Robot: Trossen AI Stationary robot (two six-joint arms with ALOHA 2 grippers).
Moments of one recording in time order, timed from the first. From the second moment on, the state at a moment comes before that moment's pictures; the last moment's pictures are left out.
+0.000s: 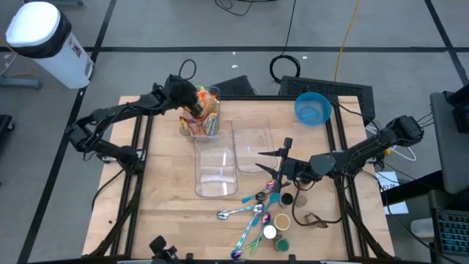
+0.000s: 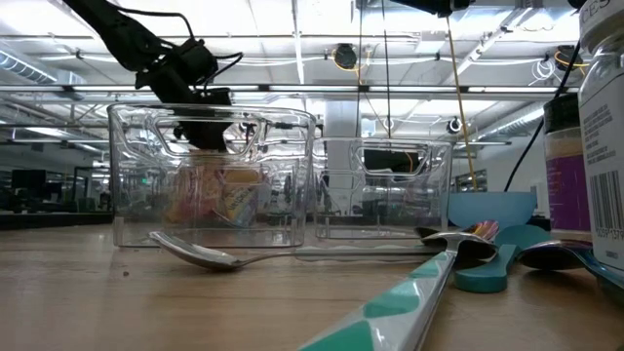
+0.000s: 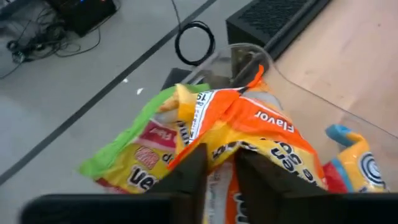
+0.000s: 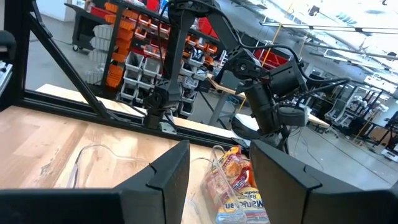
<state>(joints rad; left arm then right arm) 0.80 1.39 0.84 -0.11 -0.07 0.16 0.37 1.24 0.64 0.67 0.61 -0.36</state>
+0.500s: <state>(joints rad) 0.75 1.18 0.84 -0.16 -0.14 0.13 0.37 1.24 0.64 0.65 0.60 -0.31</state>
